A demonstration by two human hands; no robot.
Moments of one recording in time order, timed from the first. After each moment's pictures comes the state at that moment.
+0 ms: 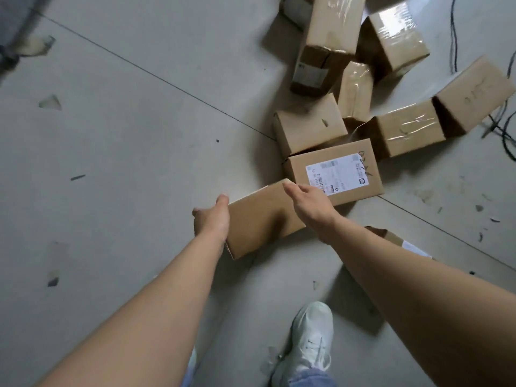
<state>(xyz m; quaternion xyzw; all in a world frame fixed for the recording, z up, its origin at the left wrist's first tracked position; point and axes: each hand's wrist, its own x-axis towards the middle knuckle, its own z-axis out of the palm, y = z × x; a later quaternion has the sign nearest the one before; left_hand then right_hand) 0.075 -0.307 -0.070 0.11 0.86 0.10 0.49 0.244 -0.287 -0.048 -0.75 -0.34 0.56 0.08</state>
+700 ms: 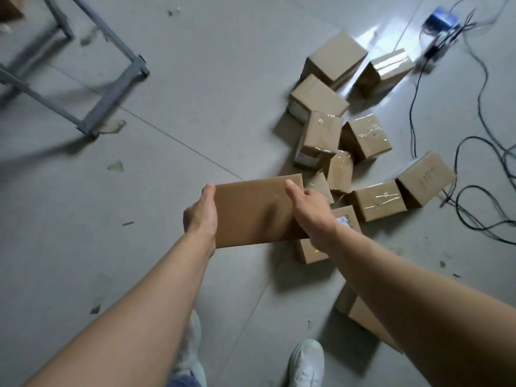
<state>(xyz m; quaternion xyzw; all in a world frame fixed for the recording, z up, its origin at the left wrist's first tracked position) 0.033 -0.215 0.095 0.02 0.81 0.28 0.52 0.203 -0.200 0.112 -0.79 -0.32 0.51 0.12</state>
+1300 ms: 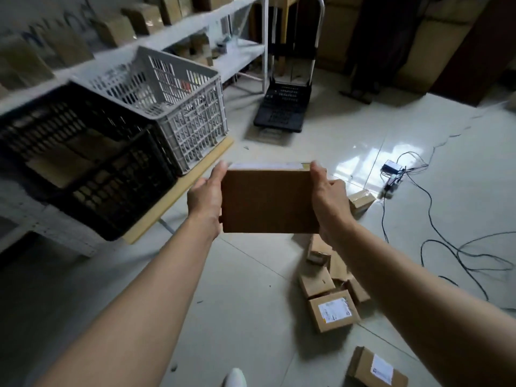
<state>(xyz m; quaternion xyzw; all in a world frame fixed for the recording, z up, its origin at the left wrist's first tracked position) -0.053 -0.169 0.604 0.21 0.68 0.49 0.49 0.129 -0.168 0.604 -0.68 -0.30 0.51 0.44</state>
